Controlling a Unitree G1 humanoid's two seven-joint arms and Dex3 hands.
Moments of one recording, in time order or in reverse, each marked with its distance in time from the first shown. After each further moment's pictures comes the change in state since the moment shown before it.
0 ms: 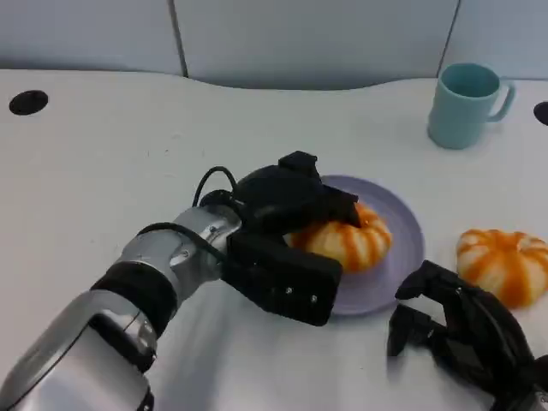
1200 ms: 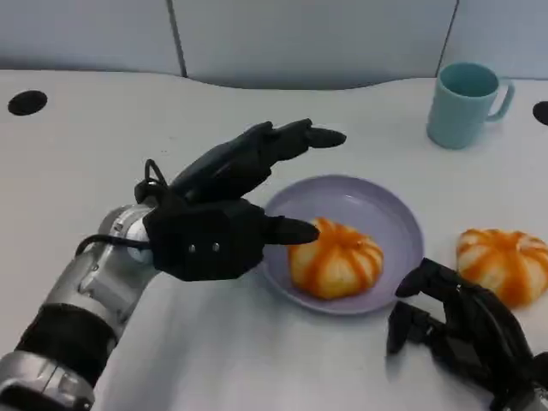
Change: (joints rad) left arm 0.306 0.136 0.345 -0.524 -0.528 -0.033 -0.318; right arm -0.034 -0.002 -0.007 0.063 0.004 -0.028 0.032
